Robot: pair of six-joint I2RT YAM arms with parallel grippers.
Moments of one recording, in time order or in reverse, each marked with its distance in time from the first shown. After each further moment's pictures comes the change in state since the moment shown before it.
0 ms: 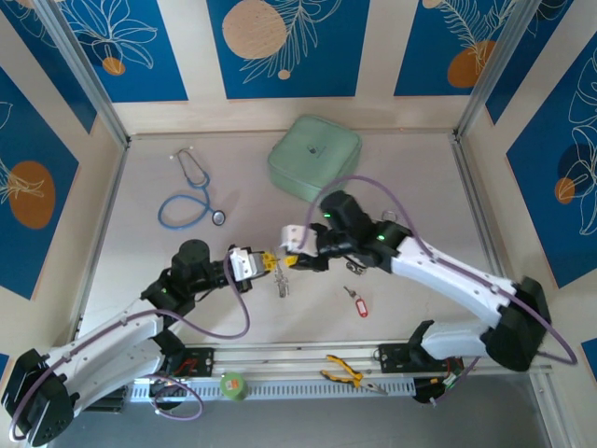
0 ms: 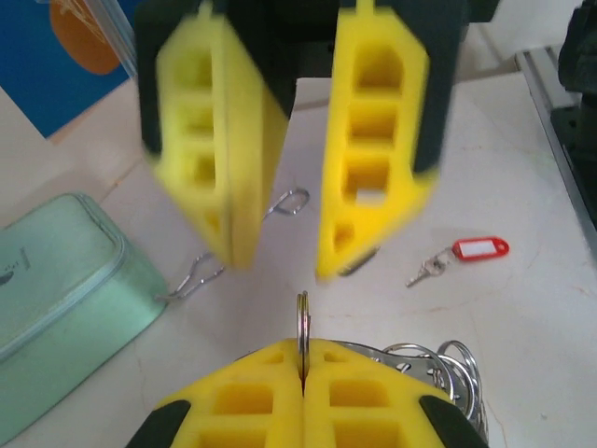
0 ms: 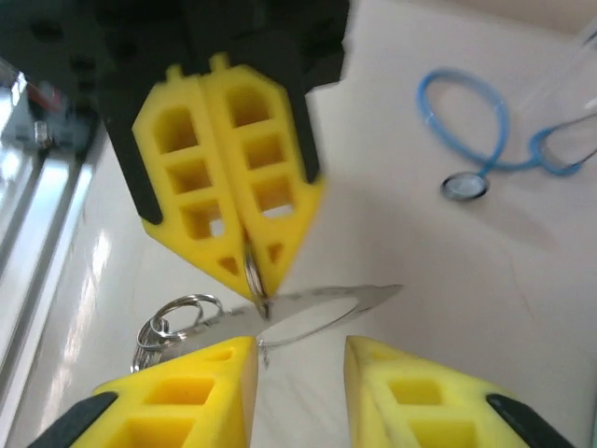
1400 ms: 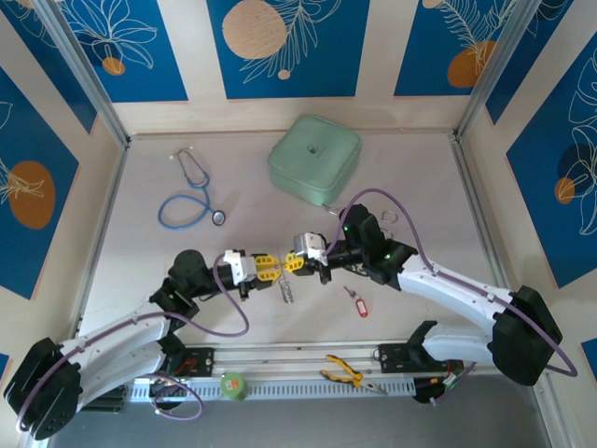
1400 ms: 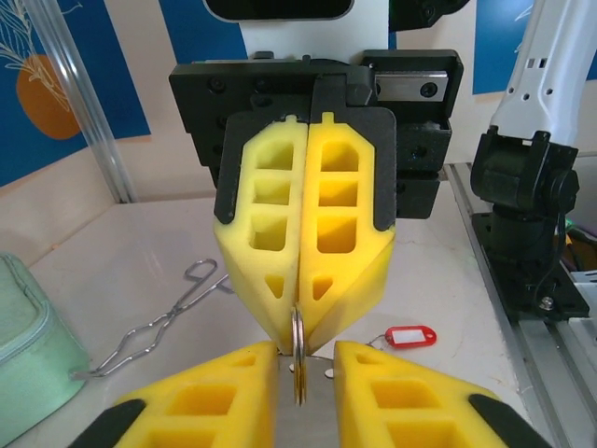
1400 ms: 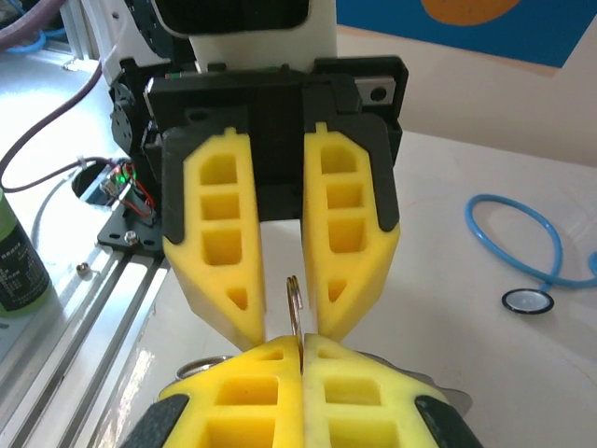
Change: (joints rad) left arm 0.000 0.038 -0.115 0.347 0.148 -0.220; right arm -0.026 -0.037 -0.230 0.401 -0.283 0.116
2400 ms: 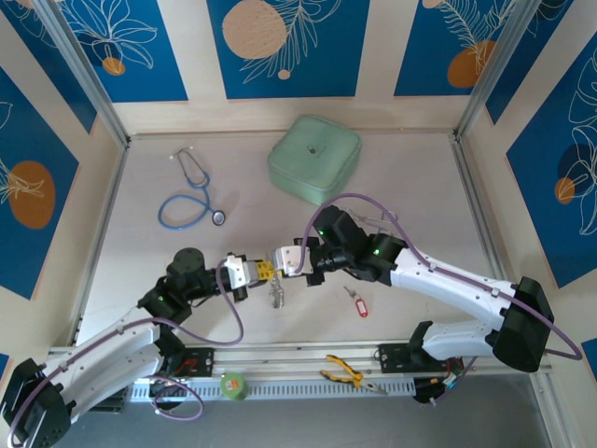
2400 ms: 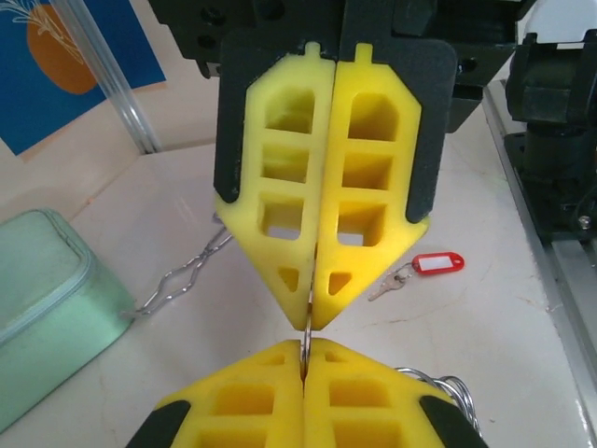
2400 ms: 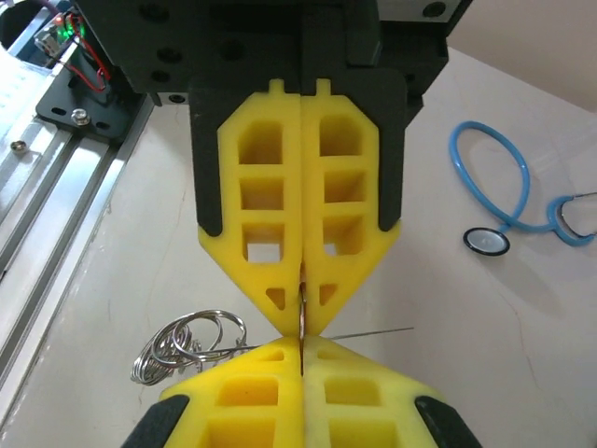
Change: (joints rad) left arm 0.000 -0.116 0.062 -0.347 -0.087 0.190; right arm 0.172 0.050 0.207 -0.359 0.364 -0.220
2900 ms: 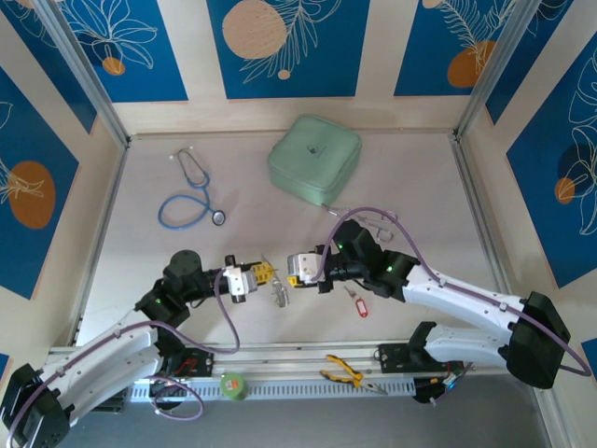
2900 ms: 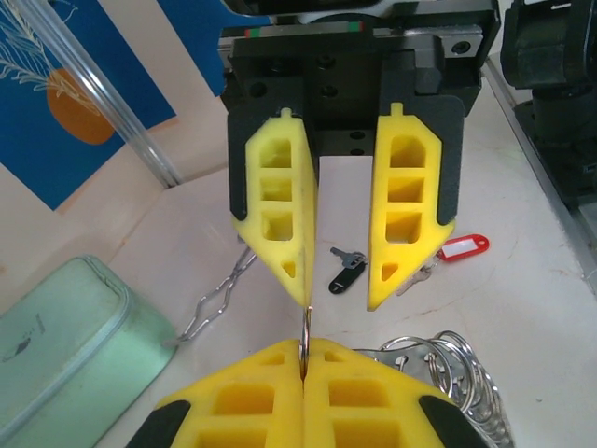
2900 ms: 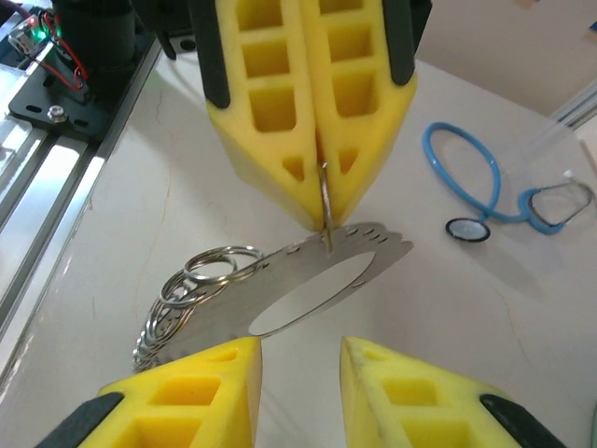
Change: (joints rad) left arm -0.002 -0.037 -0.011 0.000 0.005 0.188; right arm -0.043 -0.124 -0.244 0.248 -0.024 0.033
